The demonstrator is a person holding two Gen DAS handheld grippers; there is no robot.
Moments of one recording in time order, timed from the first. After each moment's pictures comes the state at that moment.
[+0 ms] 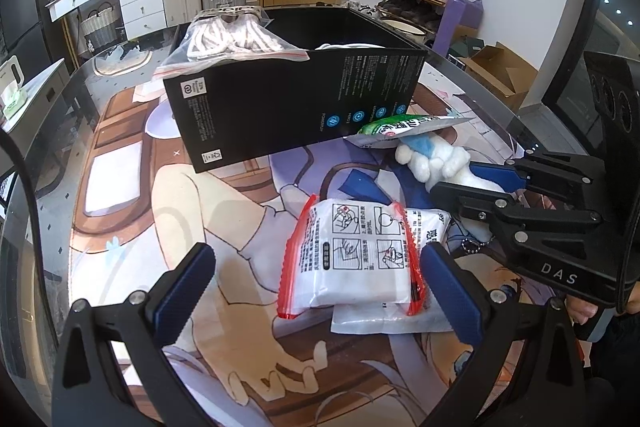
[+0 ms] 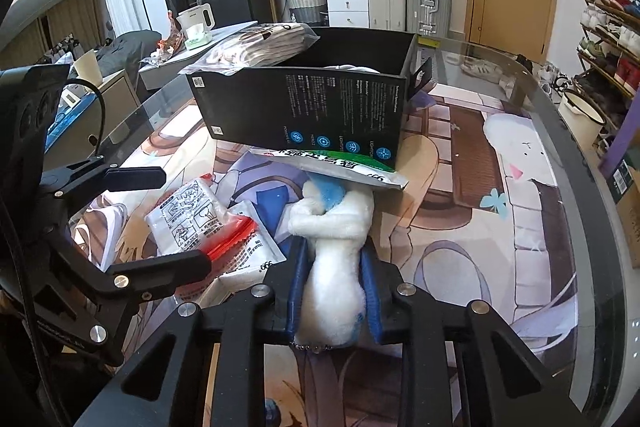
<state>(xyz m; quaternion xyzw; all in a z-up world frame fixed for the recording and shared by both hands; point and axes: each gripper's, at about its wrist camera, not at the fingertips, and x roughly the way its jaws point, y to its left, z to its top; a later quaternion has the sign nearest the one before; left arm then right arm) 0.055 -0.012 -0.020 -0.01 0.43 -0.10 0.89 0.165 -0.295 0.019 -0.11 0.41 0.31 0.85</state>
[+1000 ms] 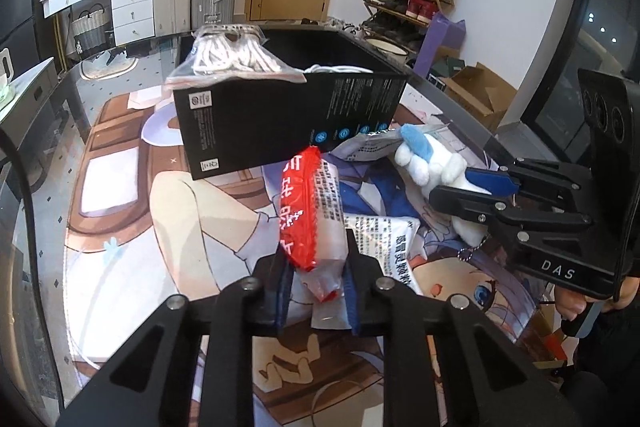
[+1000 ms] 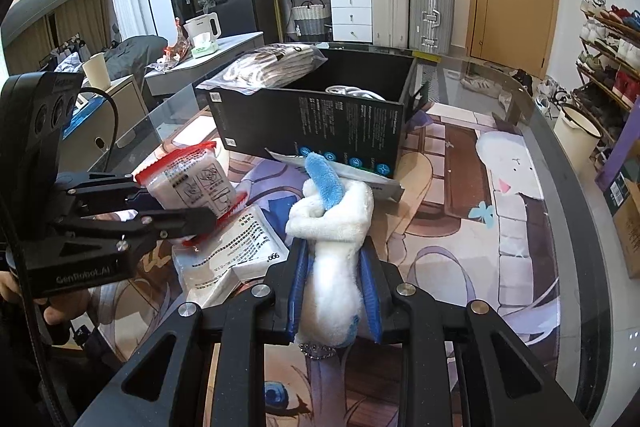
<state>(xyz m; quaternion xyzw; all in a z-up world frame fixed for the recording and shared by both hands) 0.042 0.002 -0.011 -0.05 0.40 -0.14 0.90 0.147 -0.300 0.038 -0.12 0.39 0.32 0.86</state>
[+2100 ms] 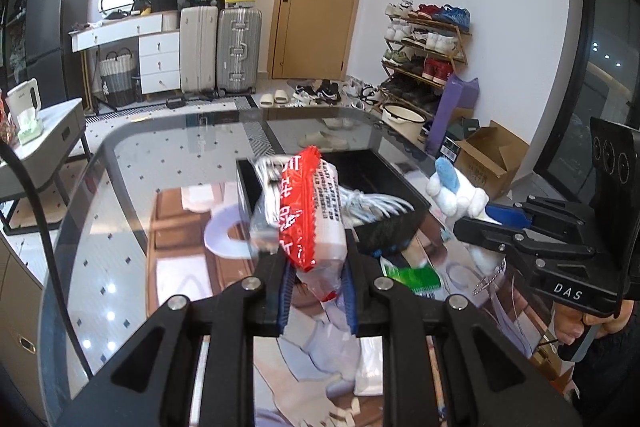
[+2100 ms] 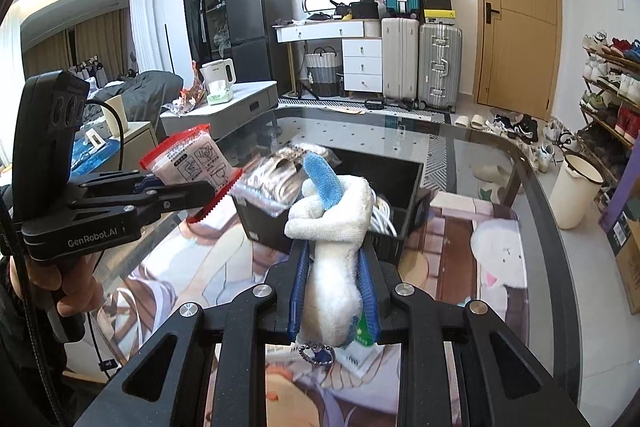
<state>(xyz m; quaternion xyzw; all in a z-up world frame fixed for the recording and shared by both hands) 0.059 0.045 0.065 -0.05 0.30 -0.10 0.95 0.164 -0.286 0.110 -0.09 0.31 0.35 0.88</state>
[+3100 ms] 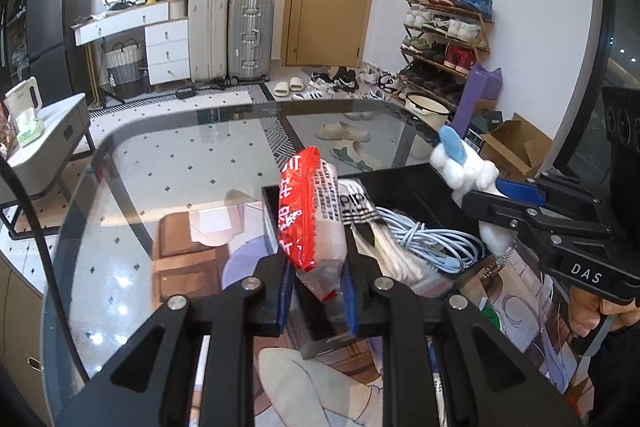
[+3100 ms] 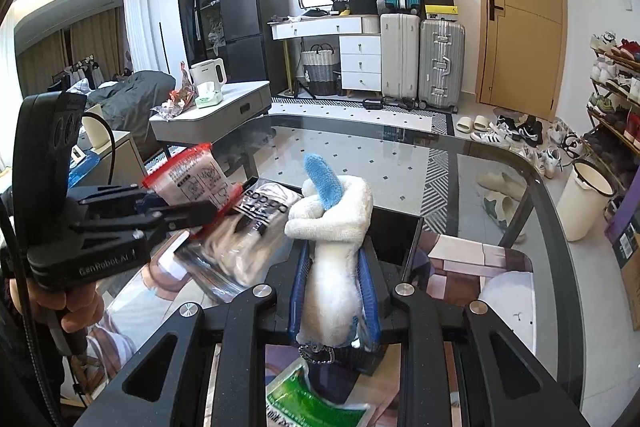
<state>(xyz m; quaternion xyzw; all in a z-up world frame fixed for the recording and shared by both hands) 0.131 0.051 0.042 -0.05 0.34 -0.08 0.94 0.251 -0.246 0.101 -0.10 0.32 0.35 0.88</state>
